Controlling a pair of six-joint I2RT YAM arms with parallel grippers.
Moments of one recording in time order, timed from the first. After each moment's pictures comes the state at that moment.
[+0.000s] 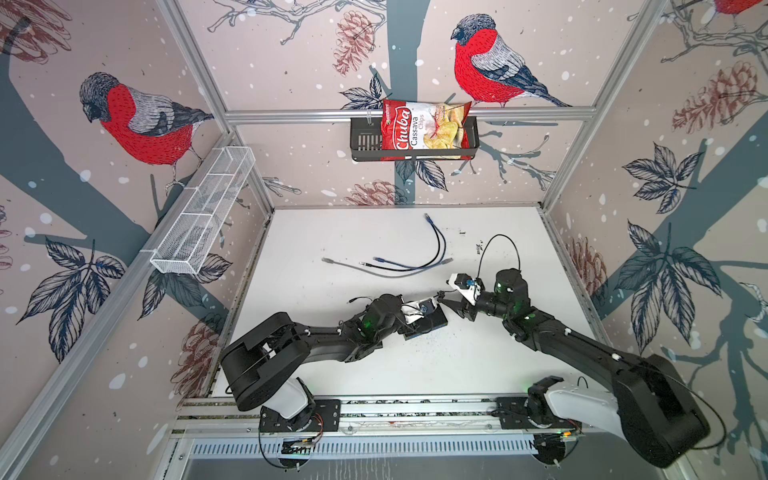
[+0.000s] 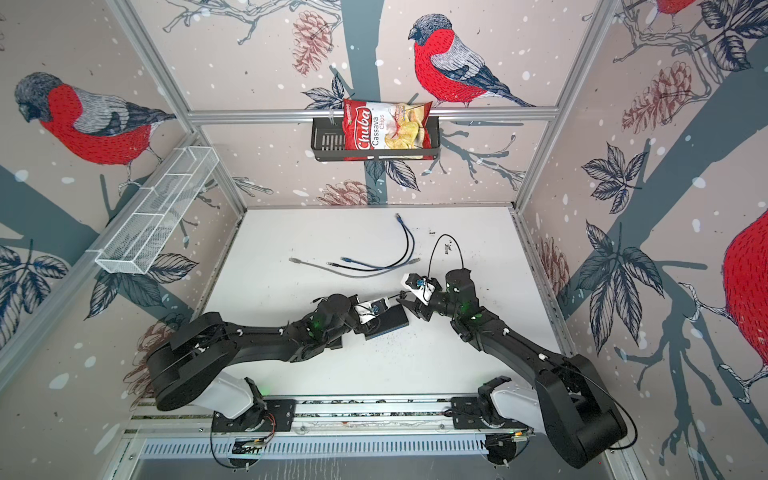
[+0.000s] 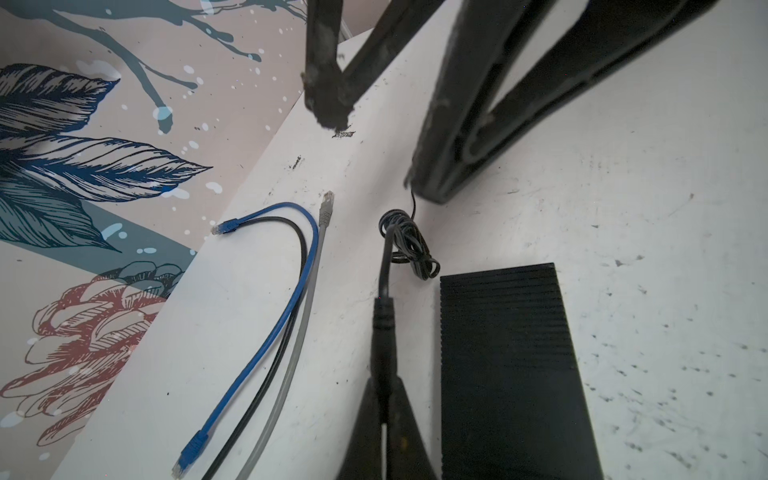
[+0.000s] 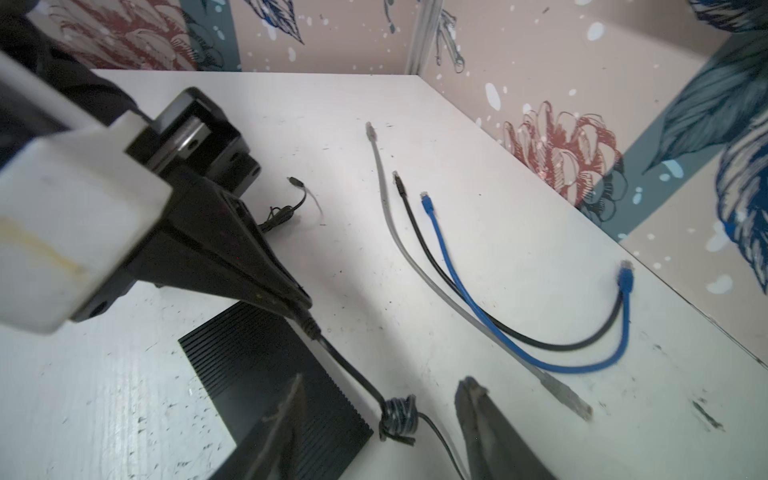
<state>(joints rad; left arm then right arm) -0.91 1.52 0.52 0.61 -0.04 0.56 0.49 1.19 0.47 0.27 -0.60 -0.53</state>
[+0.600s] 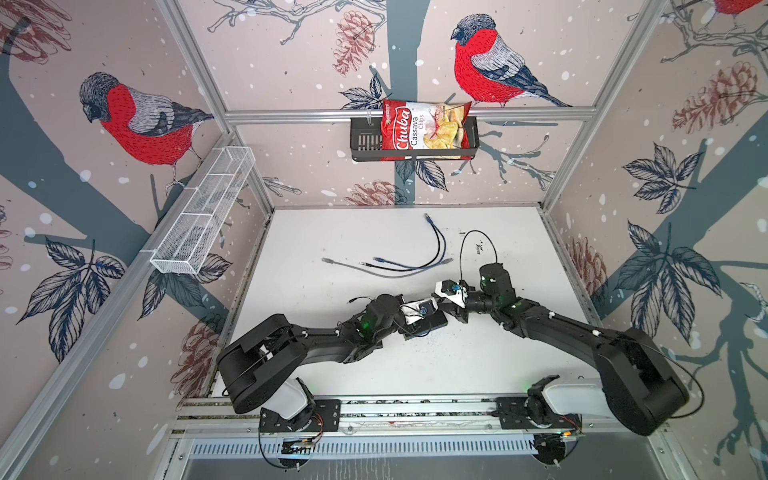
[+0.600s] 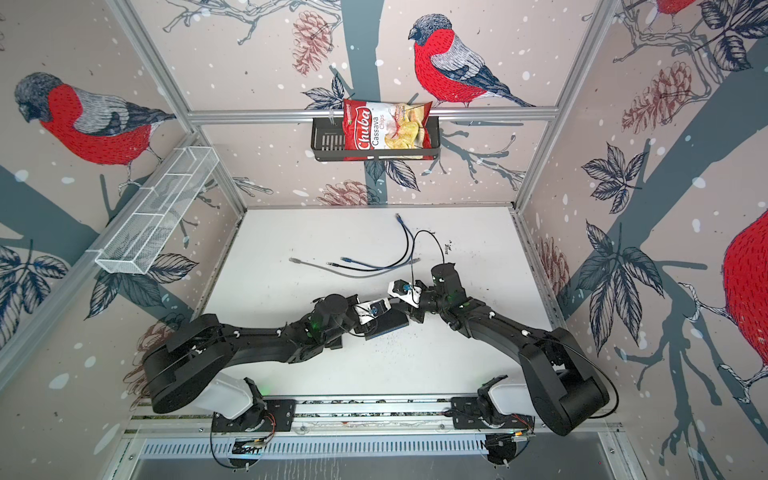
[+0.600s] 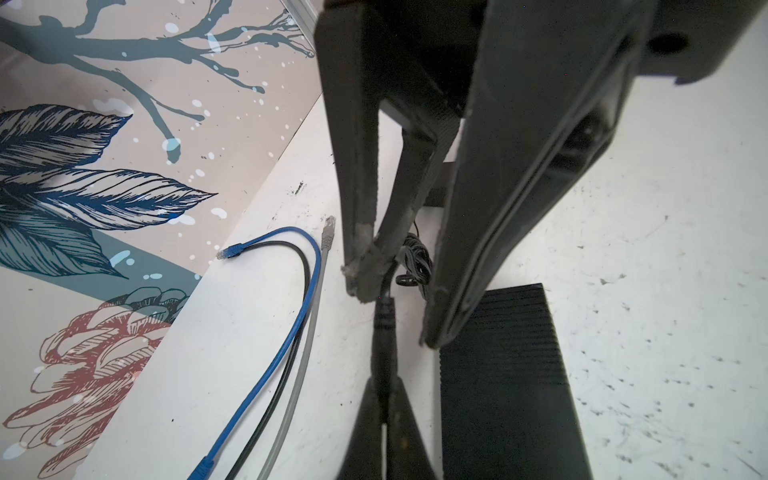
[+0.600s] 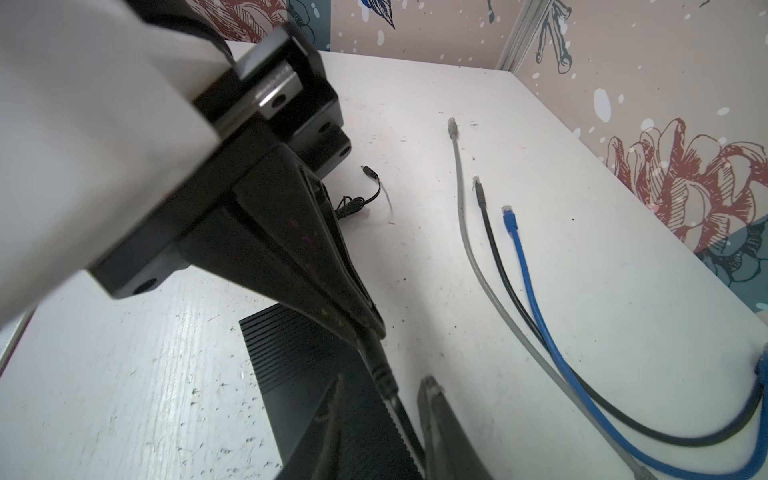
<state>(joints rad) -0.91 1.51 0.51 0.64 0.00 0.58 0.54 1.33 0.56 0.18 -0.72 -0.65</state>
